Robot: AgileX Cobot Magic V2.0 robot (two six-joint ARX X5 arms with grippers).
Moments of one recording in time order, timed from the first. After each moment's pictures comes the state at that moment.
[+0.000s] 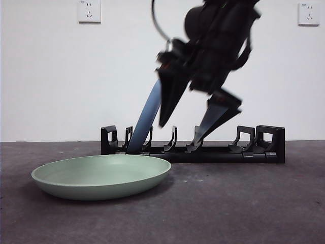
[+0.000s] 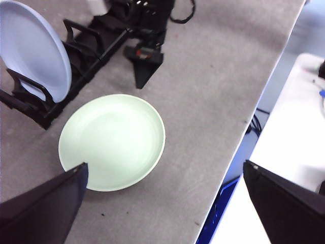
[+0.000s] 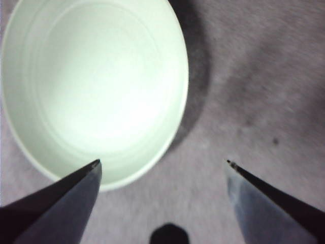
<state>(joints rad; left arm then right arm) -0.55 0.78 1.26 -1.21 0.28 0.33 0.56 1.89 1.50 -0.85 -0.33 0.04</state>
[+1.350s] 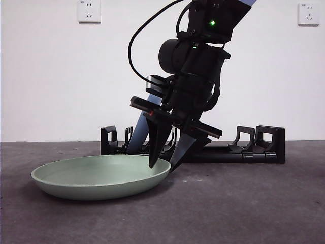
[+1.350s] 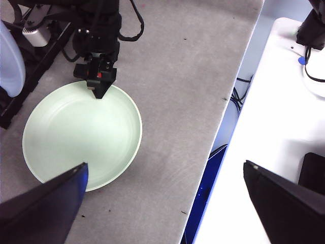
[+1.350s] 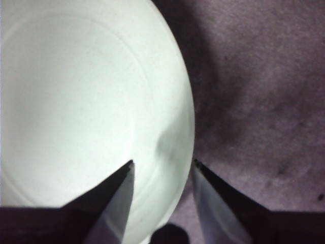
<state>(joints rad) -0.65 0.88 1.26 -1.22 0.28 0.36 0.62 2.04 1.50 -0.71 -0.26 0.15</state>
